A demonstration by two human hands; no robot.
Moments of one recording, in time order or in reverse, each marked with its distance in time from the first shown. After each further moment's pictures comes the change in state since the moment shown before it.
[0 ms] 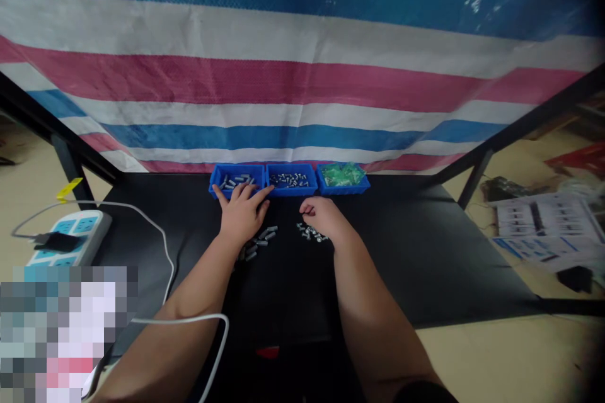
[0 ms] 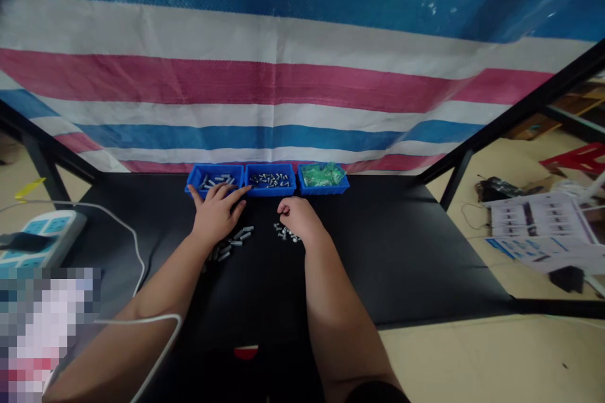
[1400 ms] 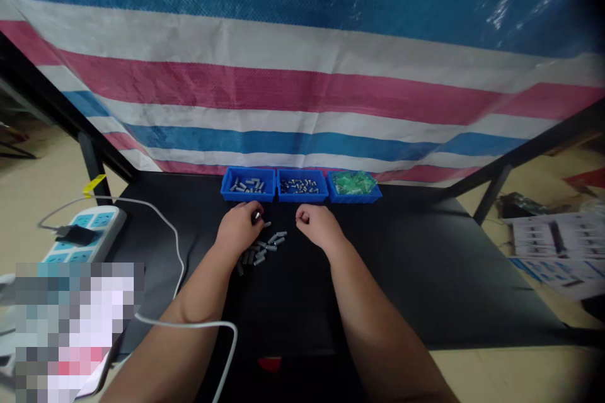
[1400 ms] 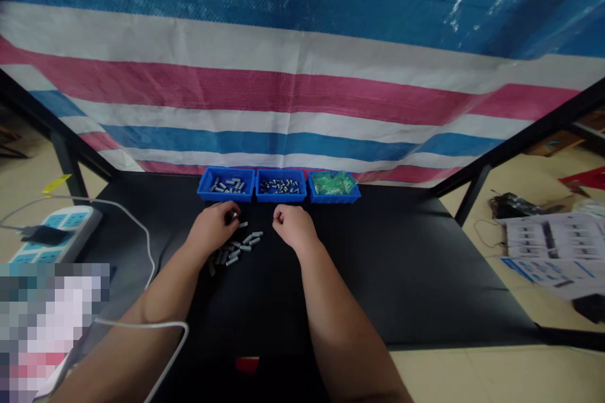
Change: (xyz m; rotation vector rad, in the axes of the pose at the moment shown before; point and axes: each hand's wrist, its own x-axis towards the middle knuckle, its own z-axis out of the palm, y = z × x) left_hand -0.013 -0.034 -0.010 -0.117 -0.202 -0.166; right_hand 0.001 -0.039 0.018 -0.150 0.018 0.028
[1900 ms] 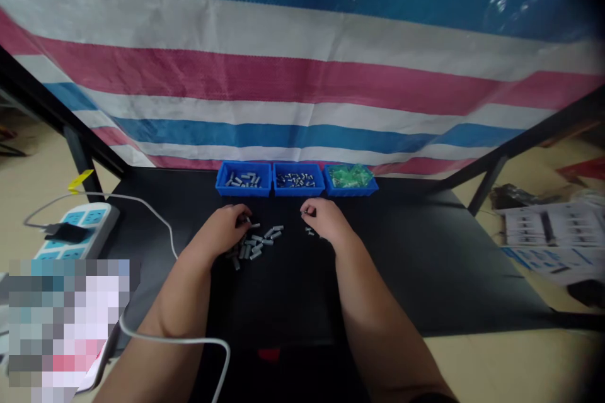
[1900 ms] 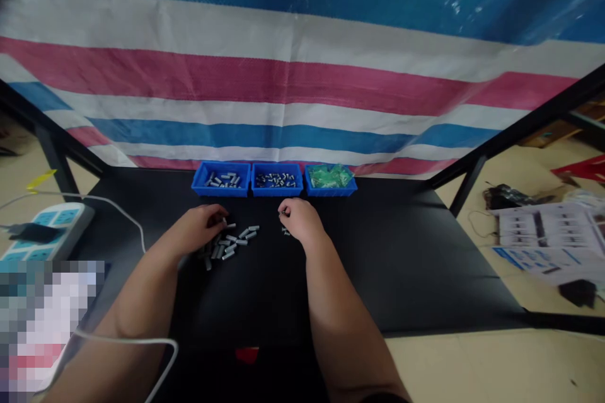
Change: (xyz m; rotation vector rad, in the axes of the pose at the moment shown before) left_hand -0.009 -0.024 -0.018 -0.062 -0.215 0.062; right_hand -0.002 0.023 -0.009 0.009 -0.027 0.064
